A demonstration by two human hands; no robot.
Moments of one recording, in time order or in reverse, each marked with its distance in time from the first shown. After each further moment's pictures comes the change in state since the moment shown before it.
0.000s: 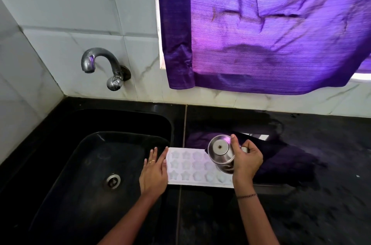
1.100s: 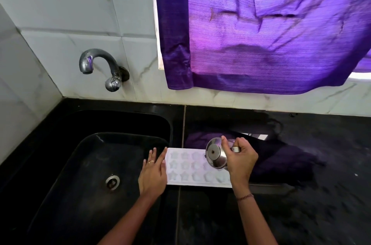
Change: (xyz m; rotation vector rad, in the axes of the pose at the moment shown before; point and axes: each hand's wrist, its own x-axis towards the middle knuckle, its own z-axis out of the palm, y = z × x) left_hand 0.000 0.000 -0.001 0.001 0.016 0.004; right_hand -0.003 0.000 0.000 -0.196 -0.158 -0.403
